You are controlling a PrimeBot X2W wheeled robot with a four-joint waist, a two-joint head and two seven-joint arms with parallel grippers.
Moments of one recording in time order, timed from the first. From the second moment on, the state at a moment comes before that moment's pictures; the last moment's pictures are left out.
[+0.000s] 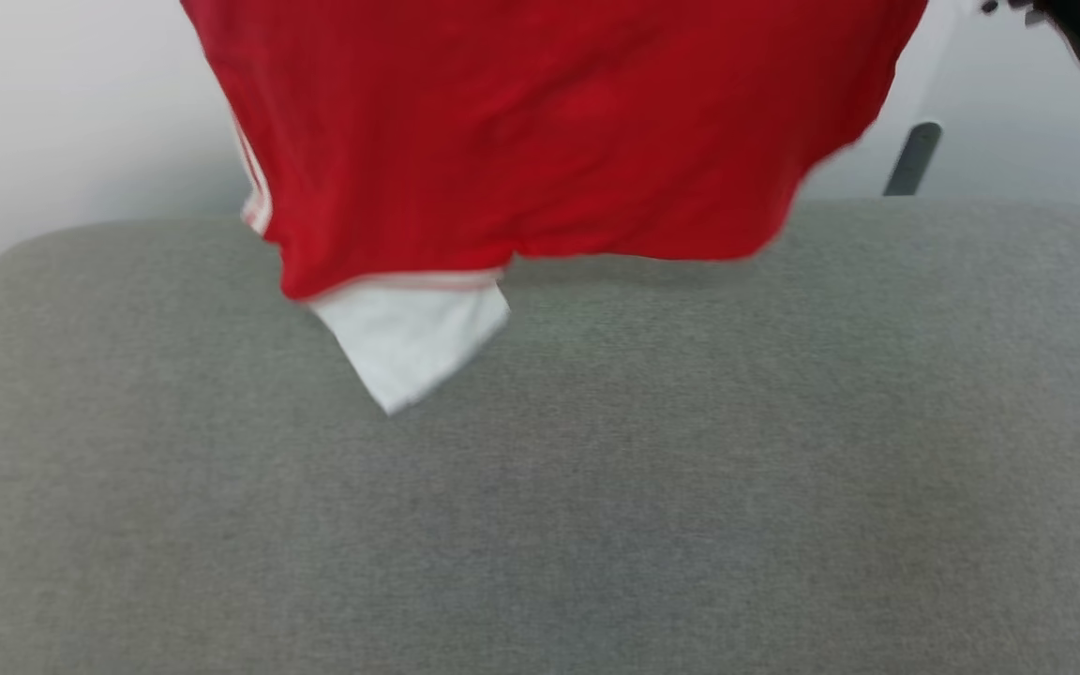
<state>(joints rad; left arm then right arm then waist) -1.56 0.64 -0.80 0.76 -1.04 -0.06 0.35 -1.44 -0.32 0.64 0.87 0.67 0.13 0.25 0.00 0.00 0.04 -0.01</state>
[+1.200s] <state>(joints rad) -2.20 0.50 -0.85 0.97 -0.83 -0.13 -0.23 -1.84 -0.21 0.22 1.00 -0.01 0.13 -0.26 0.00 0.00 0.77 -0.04</state>
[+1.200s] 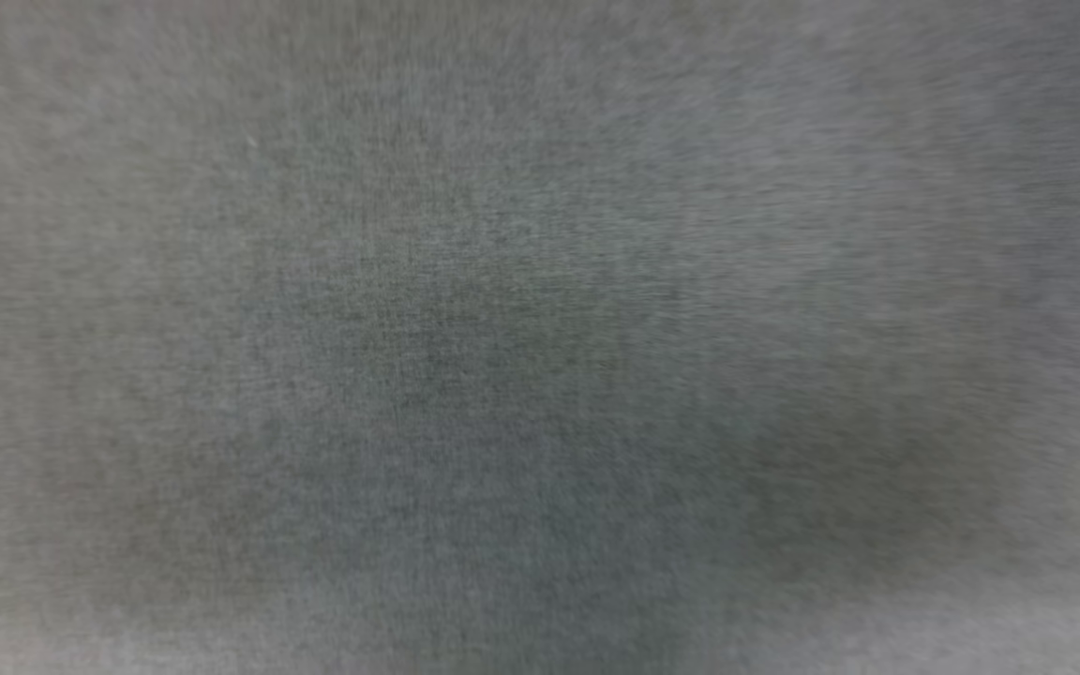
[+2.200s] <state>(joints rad) -1.29 0.74 -1.05 0.55 -1.25 -0.10 -0.08 -1.20 -0.35 0.54 0.86 0.40 0.13 -0.20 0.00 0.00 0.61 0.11</state>
